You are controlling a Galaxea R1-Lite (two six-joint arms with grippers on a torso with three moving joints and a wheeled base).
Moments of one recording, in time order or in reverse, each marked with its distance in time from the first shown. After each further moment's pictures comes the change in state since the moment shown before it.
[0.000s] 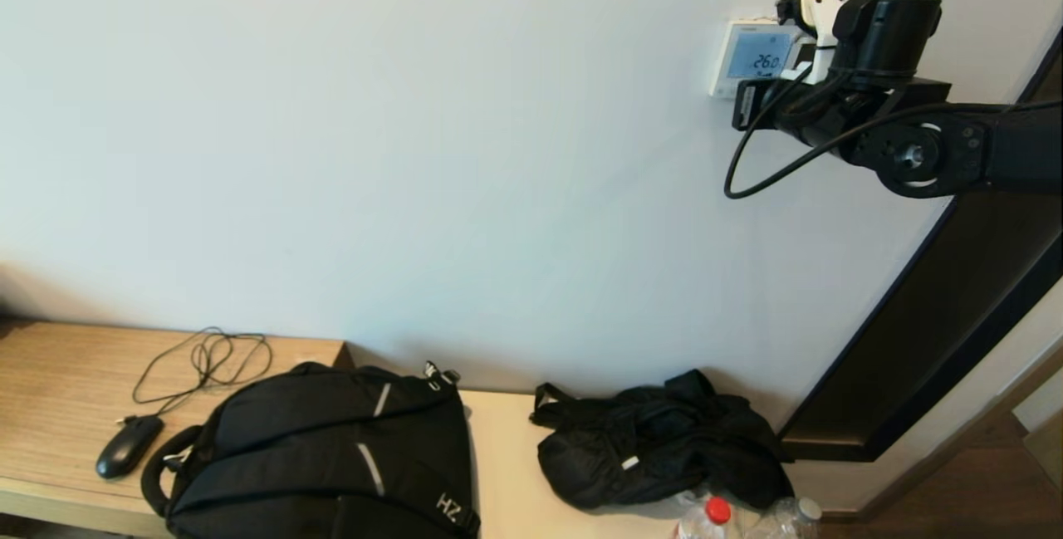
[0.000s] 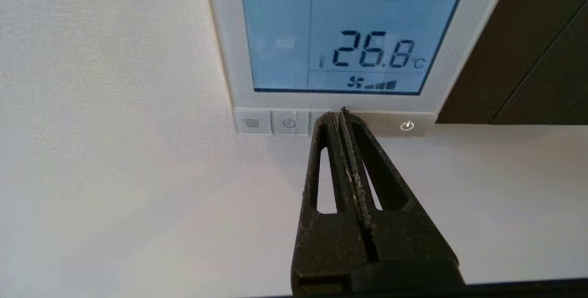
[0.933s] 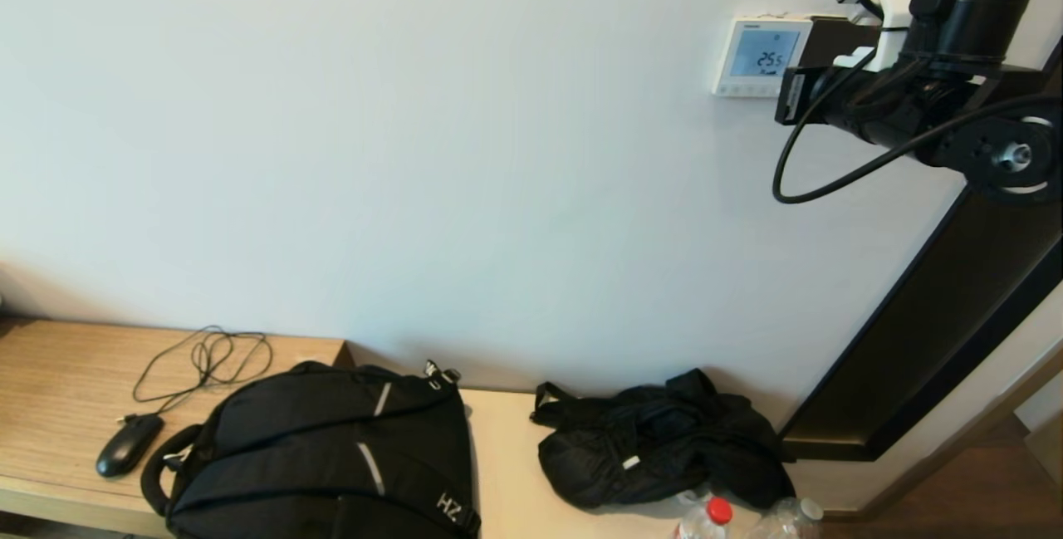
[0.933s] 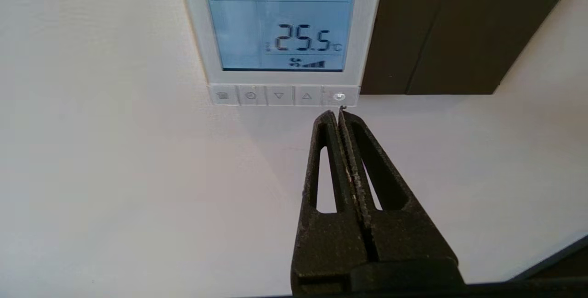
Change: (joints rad) left arm 0.000 0.000 0.000 0.000 0.000 0.000; right arm -0.017 -0.183 0.192 -0.001 -0.008 0.007
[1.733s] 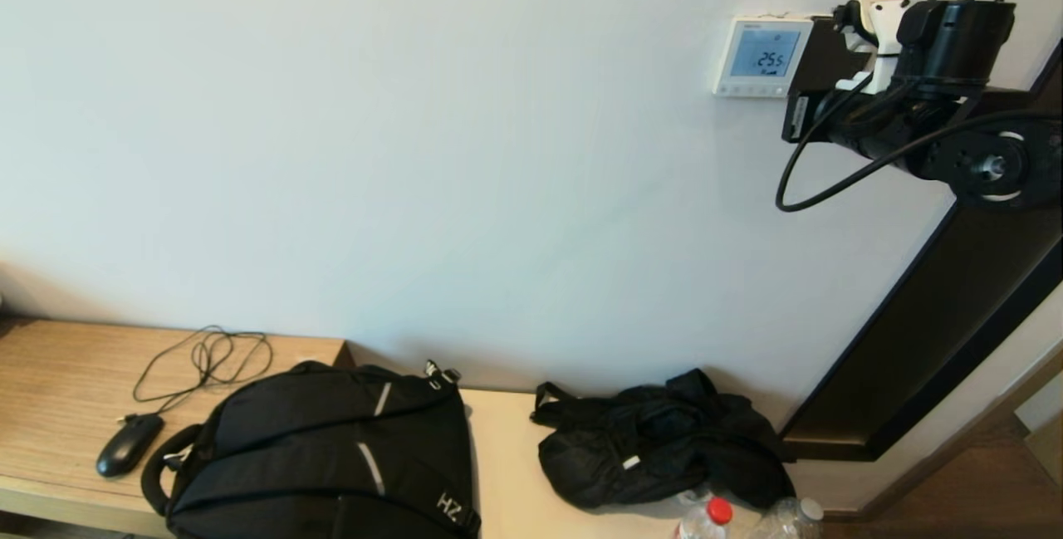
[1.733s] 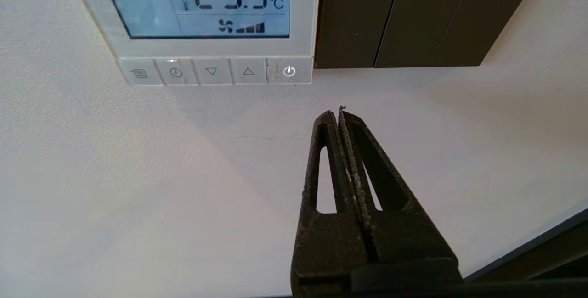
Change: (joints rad) left arm 0.000 0.000 0.000 0.000 0.000 0.000; right arm -0.060 0.055 -0.005 0.000 0.008 0.001
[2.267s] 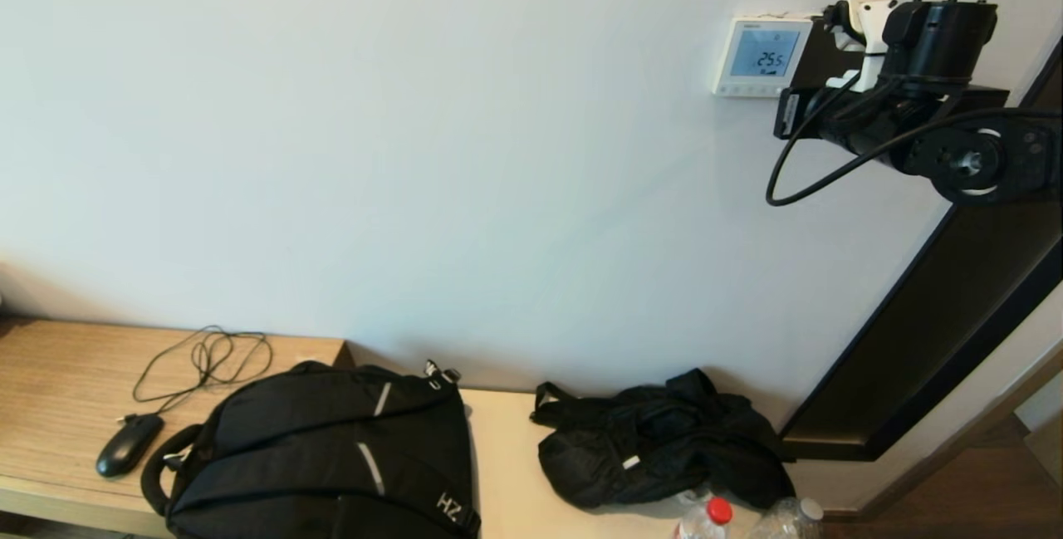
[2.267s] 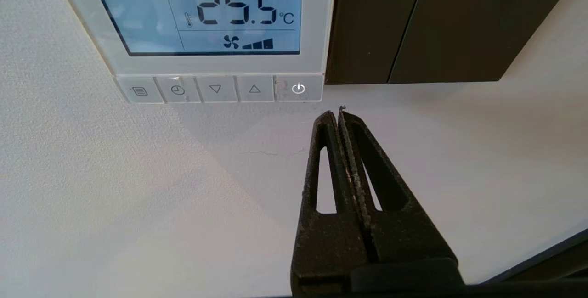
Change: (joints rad) left arm 0.000 0.000 0.000 0.000 0.000 0.000; right arm 0.001 0.045 -0.057 0.003 0.002 0.000
